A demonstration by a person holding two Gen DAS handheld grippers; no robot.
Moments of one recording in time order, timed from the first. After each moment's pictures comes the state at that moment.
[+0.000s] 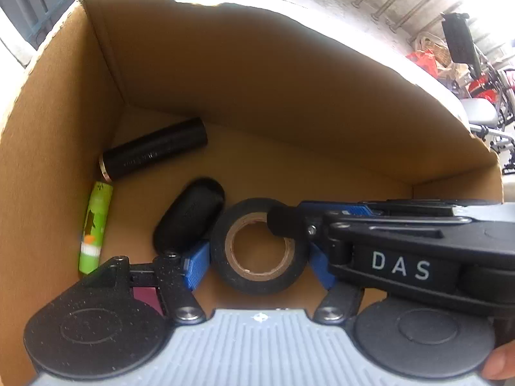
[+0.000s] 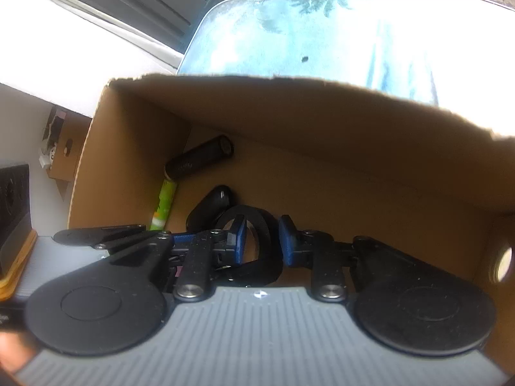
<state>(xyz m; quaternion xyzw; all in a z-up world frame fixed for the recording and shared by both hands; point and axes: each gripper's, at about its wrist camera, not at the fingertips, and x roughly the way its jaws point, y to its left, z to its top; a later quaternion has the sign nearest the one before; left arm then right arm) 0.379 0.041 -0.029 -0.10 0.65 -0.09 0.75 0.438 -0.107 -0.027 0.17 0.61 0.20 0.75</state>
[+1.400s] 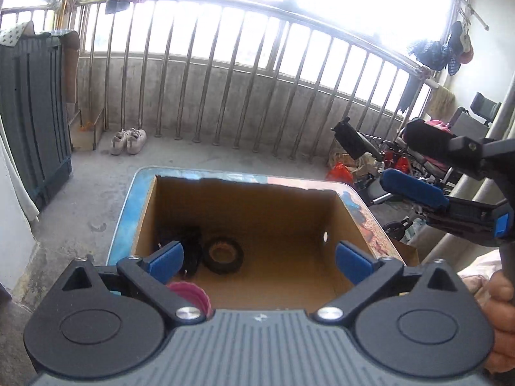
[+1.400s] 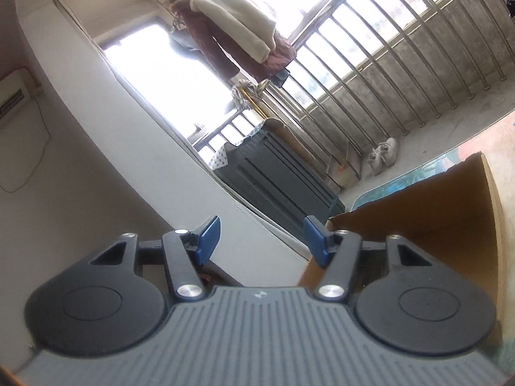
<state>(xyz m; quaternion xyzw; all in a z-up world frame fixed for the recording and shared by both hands) 0.173 0.057 0.128 -0.06 0.33 -0.20 0.92 0.117 -0.175 0.146 0.37 0.17 0.27 0.88</state>
